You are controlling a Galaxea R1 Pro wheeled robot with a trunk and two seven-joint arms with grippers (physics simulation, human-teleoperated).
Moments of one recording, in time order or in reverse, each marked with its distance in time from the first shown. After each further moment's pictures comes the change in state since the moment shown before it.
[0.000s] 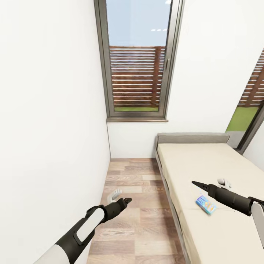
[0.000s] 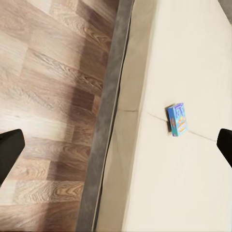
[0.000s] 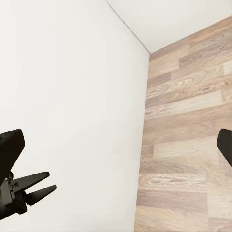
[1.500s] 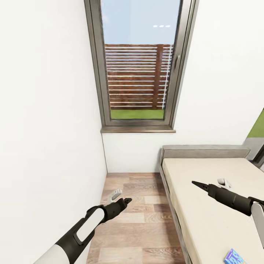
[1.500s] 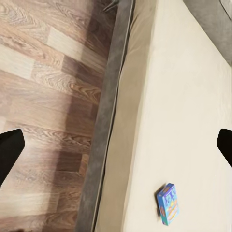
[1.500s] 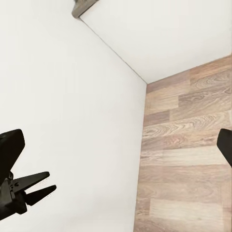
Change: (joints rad) left arm 0.000 0.000 -0.001 0.000 0.000 0.000 0.000; right arm 0.000 0.000 0.000 0.000 0.000 0.000 0.000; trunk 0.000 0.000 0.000
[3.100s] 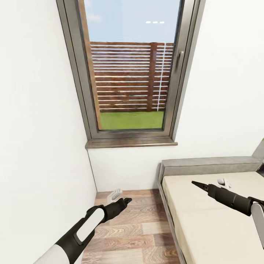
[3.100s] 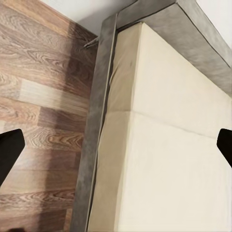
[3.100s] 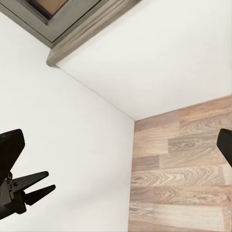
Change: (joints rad) left arm 0.000 0.000 0.001 -0.001 0.000 -0.001 0.000; right arm 0.000 0.001 0.001 0.001 0.001 -0.002 -0.002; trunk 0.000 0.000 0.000
